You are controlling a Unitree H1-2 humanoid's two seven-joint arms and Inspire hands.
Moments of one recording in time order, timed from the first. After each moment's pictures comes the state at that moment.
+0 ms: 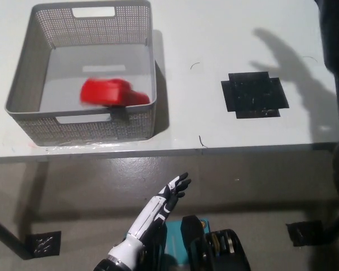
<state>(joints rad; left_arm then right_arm) -0.15 0.03 -0.24 0.28 0.10 -0.38 -0.17 -1.25 -0.20 -0.20 0.66 0.15 0.13 0.34</state>
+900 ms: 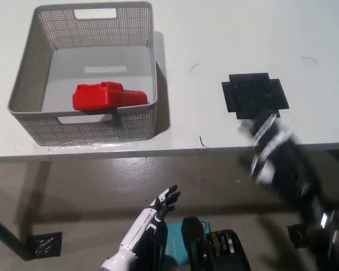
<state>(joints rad) -0.11 0.04 -0.21 0.33 0.09 -0.38 -0.17 -0.11 -0.02 0.02 -0.28 0.27 0.10 0.39</state>
